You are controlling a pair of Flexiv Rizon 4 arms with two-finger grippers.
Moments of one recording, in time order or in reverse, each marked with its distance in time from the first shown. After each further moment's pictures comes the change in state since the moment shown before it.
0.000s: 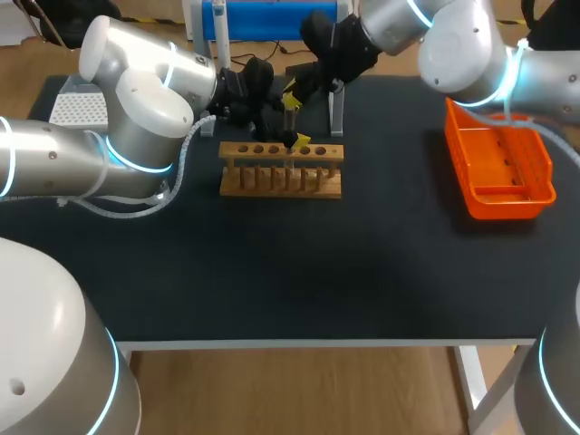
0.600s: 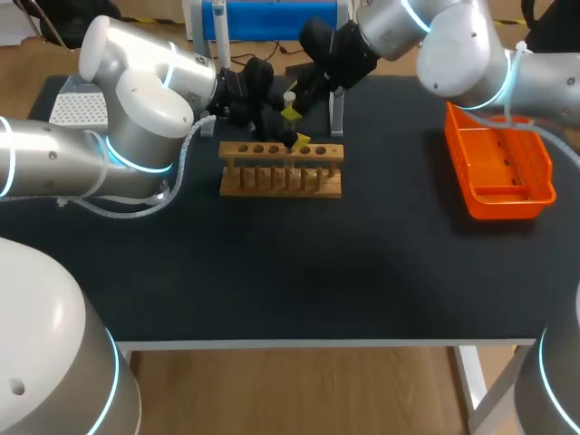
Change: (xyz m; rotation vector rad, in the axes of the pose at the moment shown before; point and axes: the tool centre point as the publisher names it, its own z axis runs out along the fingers) left arm 0.000 0.000 0.000 0.000 0.000 0.000; right arm 0.001 -0.010 0.006 0.022 0.001 0.015
